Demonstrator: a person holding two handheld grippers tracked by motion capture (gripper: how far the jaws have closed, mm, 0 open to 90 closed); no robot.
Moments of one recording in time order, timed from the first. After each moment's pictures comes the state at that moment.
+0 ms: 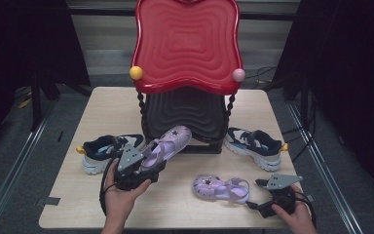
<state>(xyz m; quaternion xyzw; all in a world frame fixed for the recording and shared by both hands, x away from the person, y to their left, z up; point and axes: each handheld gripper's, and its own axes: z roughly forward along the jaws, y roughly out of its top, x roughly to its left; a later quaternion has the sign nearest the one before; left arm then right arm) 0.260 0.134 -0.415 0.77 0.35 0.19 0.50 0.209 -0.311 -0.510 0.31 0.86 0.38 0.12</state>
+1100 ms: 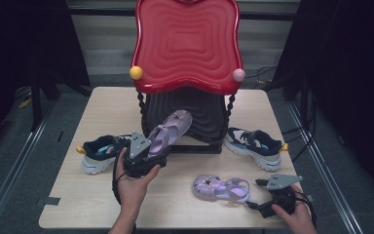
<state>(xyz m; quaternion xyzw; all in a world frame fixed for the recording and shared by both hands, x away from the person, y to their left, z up) 0.281 0.110 -0.406 0.74 0.39 0.24 0.50 0.209 -0.311 -0.510 0.31 0.86 0.38 0.12</state>
